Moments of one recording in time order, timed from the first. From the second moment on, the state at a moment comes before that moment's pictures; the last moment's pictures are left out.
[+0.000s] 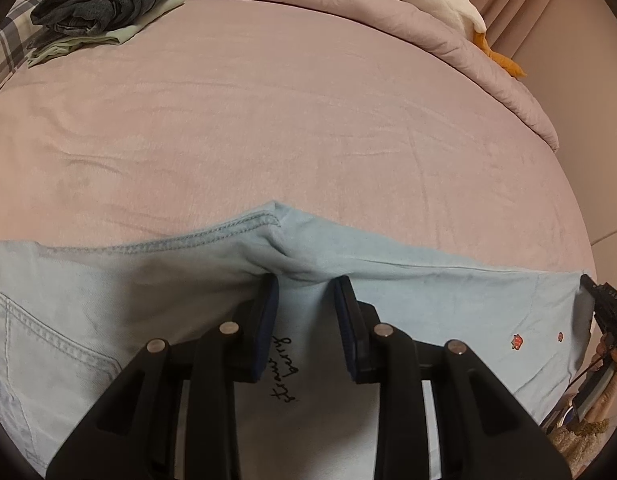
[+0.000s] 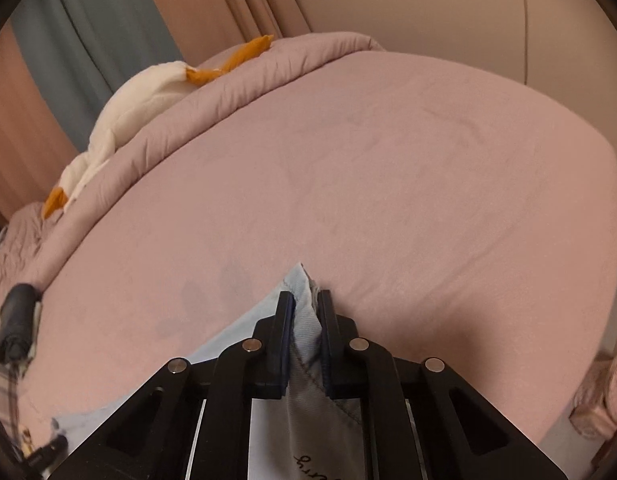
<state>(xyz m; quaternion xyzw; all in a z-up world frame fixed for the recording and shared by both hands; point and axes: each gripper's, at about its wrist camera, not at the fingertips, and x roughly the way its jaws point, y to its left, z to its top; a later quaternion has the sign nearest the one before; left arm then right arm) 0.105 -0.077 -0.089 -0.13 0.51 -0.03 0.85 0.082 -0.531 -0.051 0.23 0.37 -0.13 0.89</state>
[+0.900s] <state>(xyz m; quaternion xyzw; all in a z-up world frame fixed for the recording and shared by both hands) 0.002 -0.104 -0.087 -0.11 0.52 -0.12 0.84 0.008 -0.544 -0.074 0.22 0.42 -0.23 0.85</state>
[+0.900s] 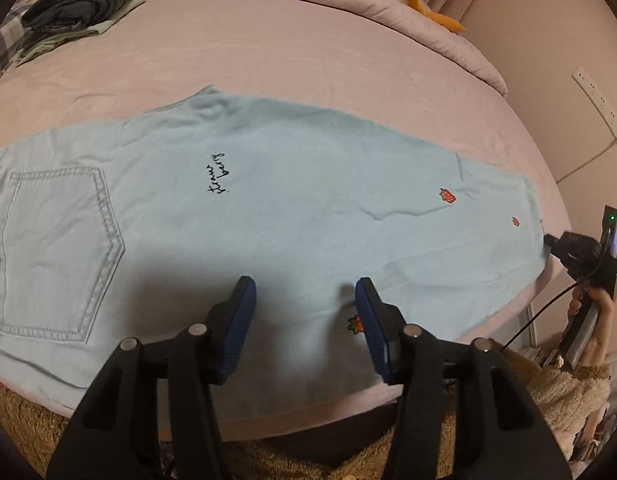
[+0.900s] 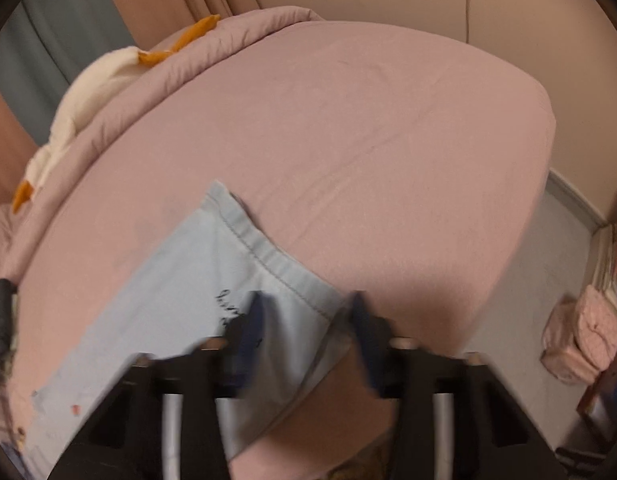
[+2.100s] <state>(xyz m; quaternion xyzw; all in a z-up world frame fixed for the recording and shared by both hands) 0.010 -0.106 -0.093 -0.10 0.52 -0.11 0.84 0.012 -0.549 -0.088 0.26 0.41 -0.25 0.84</state>
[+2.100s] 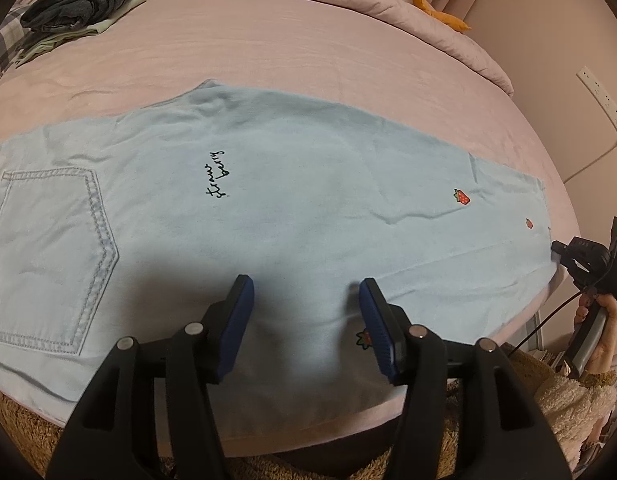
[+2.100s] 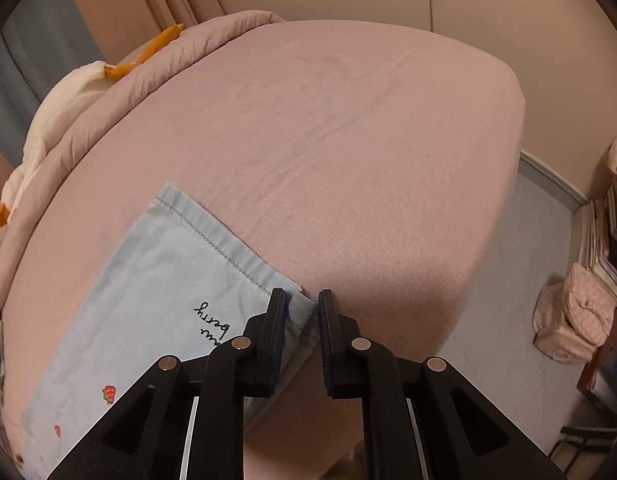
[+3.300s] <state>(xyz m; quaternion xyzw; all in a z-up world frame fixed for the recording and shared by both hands) 0.004 -0.117 -0.073 -0.09 0.49 -0.14 0.85 -0.009 -0.543 -0.067 0.30 0.38 -0.20 0.85</state>
